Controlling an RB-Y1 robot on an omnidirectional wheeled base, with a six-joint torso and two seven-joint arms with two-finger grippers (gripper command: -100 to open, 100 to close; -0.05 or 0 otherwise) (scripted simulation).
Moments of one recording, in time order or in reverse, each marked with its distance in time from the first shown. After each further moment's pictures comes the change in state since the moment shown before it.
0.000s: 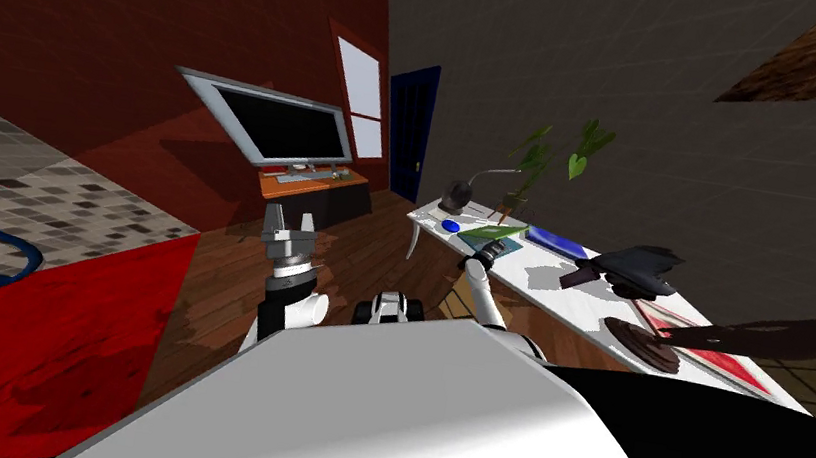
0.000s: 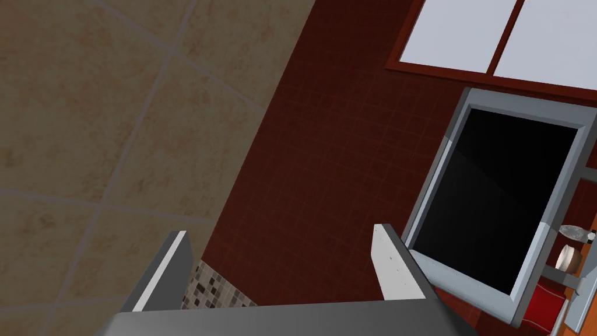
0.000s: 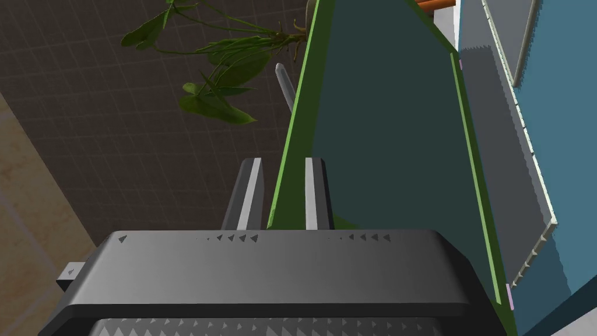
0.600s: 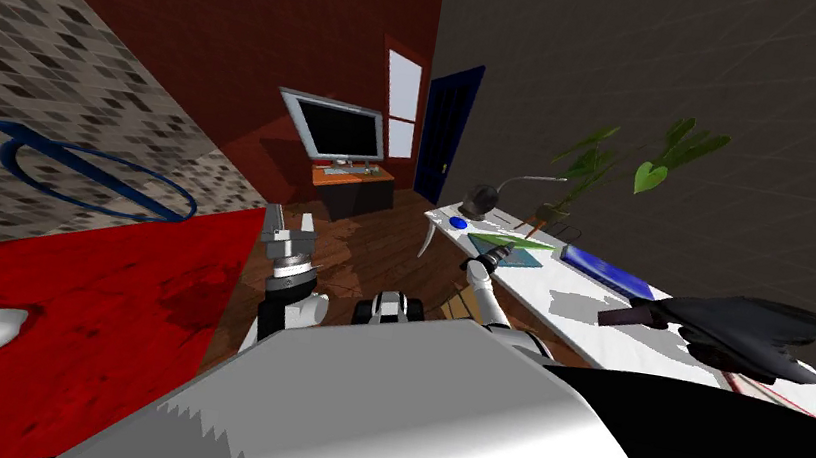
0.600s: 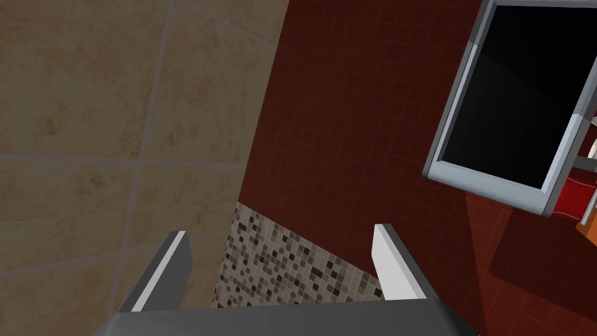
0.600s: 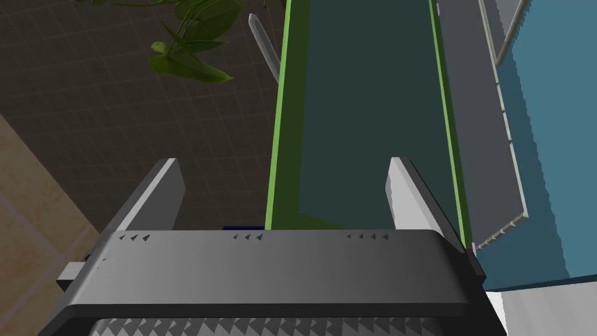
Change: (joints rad) left arm 0.000 0.000 0.000 0.000 0.000 0.000 0.000; right arm -0.011 -0.060 0.042 0.095 -0.103 0.124 -0.040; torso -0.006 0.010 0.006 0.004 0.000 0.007
